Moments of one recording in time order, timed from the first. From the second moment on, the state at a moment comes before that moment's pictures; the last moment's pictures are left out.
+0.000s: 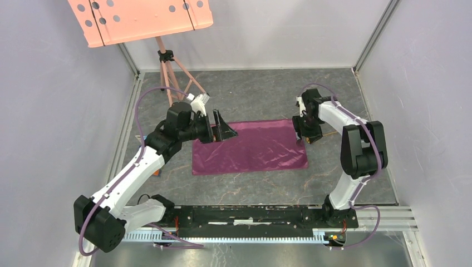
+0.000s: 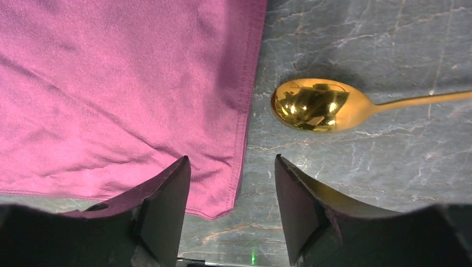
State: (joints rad) left arm -0.49 1.08 0.92 -0.33 0.45 -0.66; right arm 0.16 1.77 1.21 -0.84 -0.03 0.05
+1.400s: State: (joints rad) left arm -0.49 0.94 0.91 -0.47 0.52 -0.61; right arm 0.24 1.69 1.06 -0.58 0.00 -0.02
